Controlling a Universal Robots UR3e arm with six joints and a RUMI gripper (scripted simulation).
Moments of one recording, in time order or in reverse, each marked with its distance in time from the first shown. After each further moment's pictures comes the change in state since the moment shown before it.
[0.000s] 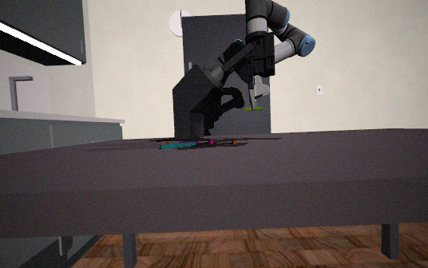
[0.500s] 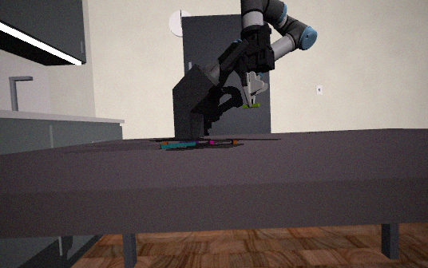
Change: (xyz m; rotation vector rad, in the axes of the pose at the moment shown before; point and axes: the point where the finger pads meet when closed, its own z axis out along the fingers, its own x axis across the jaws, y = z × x) arm -0.021 -0.006 -0.006 -0.014 -0.008 0.273
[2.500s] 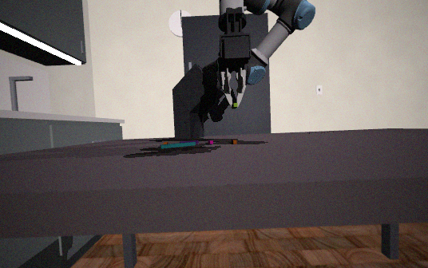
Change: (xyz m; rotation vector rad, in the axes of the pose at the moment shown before) arm -0.082 -0.011 0.005 0.017 -0.002 0.951
